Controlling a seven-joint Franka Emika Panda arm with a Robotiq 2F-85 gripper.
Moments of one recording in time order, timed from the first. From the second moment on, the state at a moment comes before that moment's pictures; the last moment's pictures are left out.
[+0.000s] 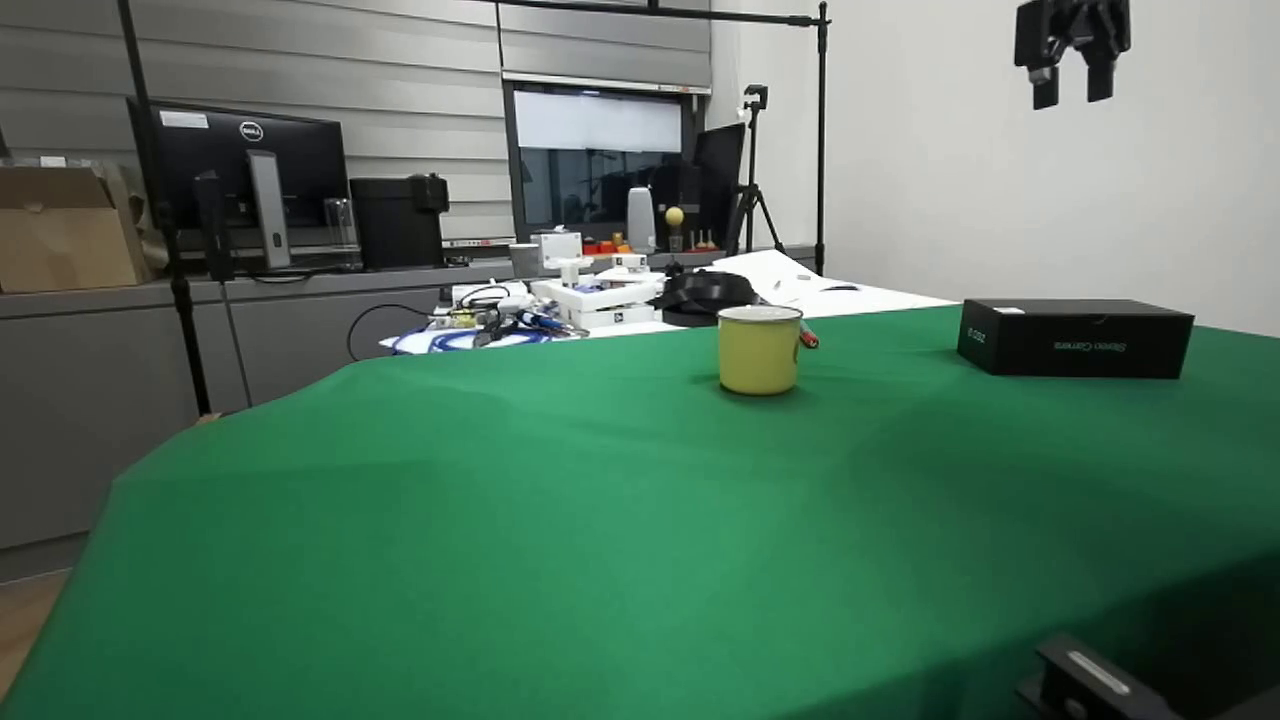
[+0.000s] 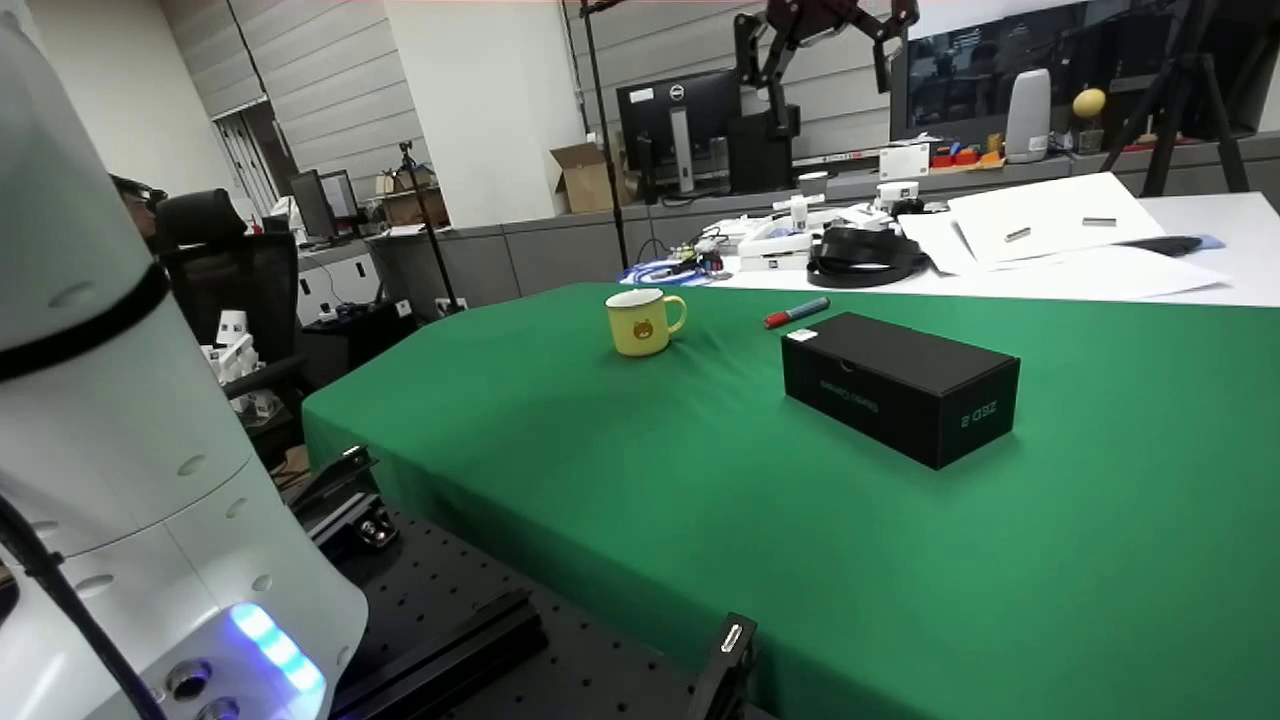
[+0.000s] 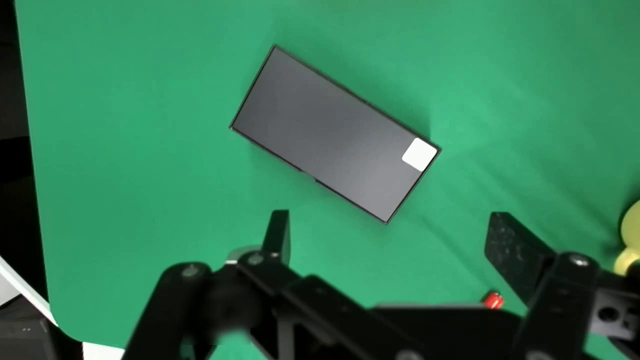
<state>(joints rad) -0.15 0.07 -0.19 -1.99 -0.15 2.05 -0.32</state>
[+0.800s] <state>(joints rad) -0.17 0.60 -0.13 -1.36 0.12 2.05 0.05</state>
